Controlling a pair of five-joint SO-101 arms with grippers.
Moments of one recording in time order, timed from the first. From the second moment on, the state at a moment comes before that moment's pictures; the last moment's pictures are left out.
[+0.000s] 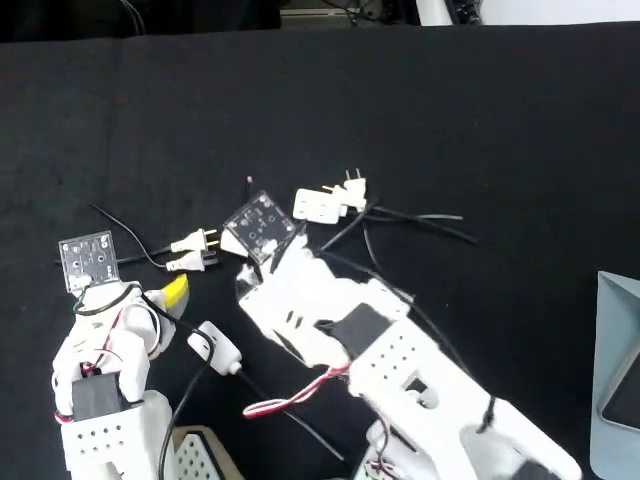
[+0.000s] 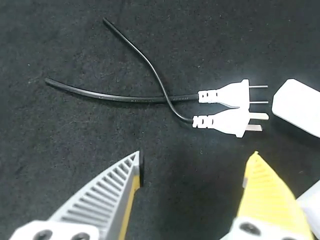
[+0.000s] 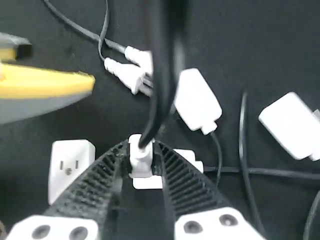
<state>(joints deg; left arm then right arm) -18.1 -97.2 88.1 62.0 -0.1 -43.8 -42.6 63.9 35.1 1.0</state>
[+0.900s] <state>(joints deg) -21.8 -97.2 88.2 62.0 -0.1 -43.8 -34.9 67.7 29.1 0.9</state>
